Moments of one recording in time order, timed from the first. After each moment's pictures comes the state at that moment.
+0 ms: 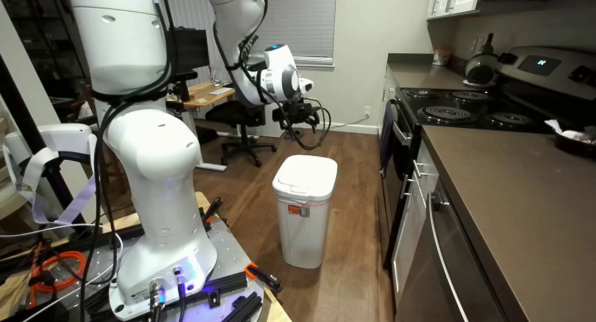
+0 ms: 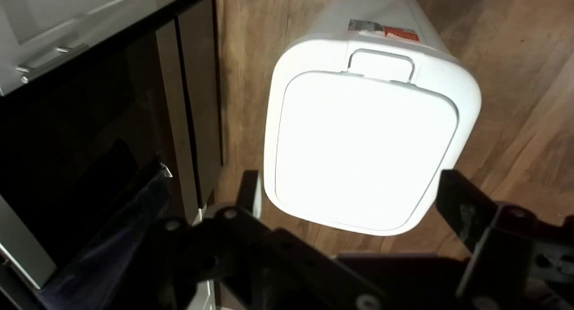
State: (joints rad) arm 0.16 0.10 0.18 -2.48 -0.43 2.95 -0.05
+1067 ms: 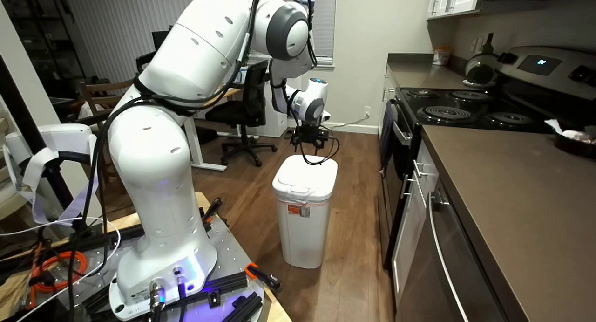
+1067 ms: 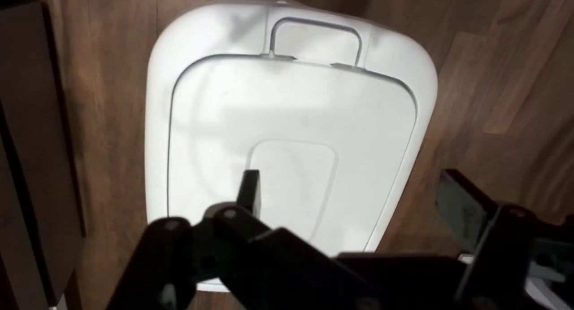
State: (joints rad) arm -0.02 0.73 0.43 -1.86 -0.15 2.63 -0.41
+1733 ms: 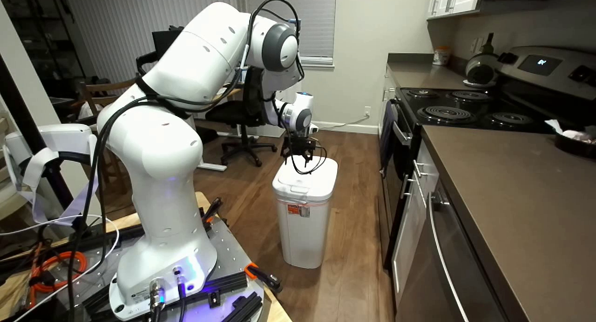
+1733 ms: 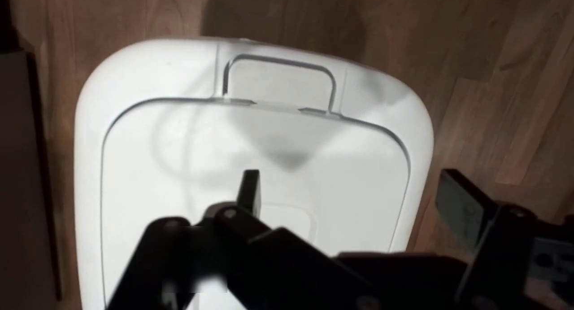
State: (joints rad) arm 0.23 0.85 0.26 -1.76 -0.15 2.57 -0.29
